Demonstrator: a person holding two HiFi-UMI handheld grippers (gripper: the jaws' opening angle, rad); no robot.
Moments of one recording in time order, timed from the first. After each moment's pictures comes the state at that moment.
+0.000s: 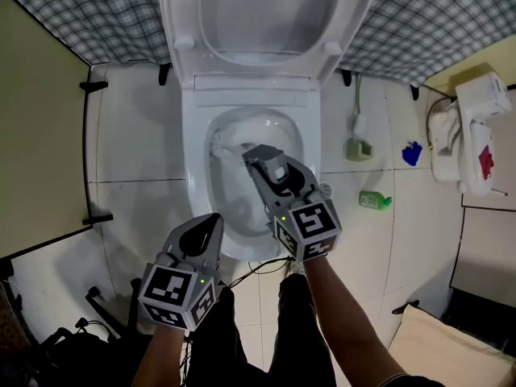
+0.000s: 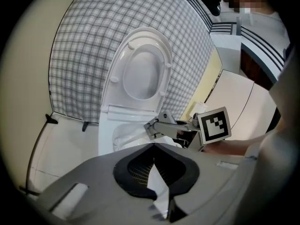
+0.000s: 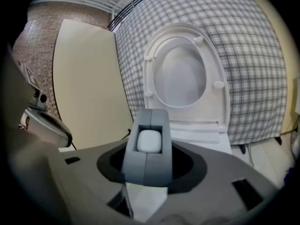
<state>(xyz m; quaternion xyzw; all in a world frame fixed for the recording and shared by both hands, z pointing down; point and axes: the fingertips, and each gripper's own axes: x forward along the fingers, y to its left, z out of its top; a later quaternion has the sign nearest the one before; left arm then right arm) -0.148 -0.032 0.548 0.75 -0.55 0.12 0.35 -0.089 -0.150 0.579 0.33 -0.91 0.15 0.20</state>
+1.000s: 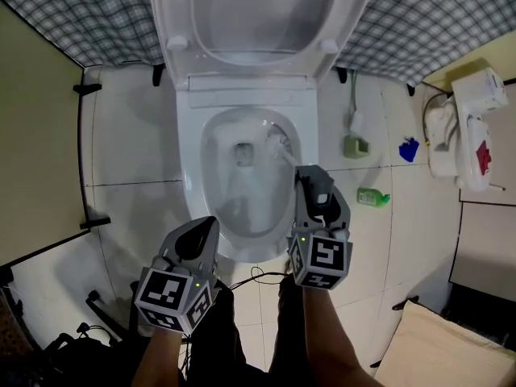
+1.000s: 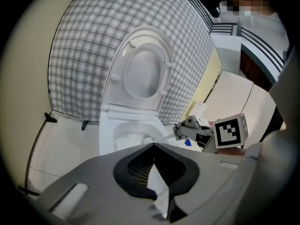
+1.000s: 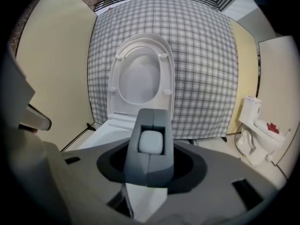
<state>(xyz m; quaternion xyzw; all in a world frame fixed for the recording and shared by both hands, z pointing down) -0.151 -0.031 0.553 0.75 -0.54 0.12 0.35 0.025 -0.137 0.571 0.56 -0.78 0.11 0.25</state>
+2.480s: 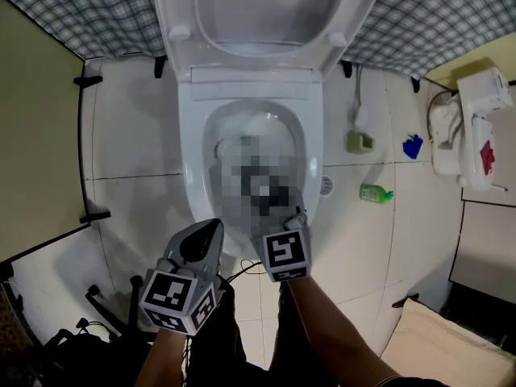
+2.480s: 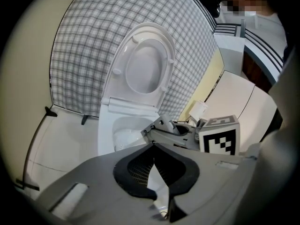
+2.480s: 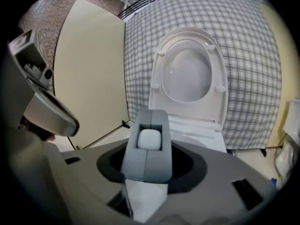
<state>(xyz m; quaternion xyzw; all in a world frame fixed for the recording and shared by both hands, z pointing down) -0.145 -0.019 0.567 0.75 -0.54 0.12 0.37 -0.101 -0.109 0.597 0.37 -0.89 0.09 0.24</state>
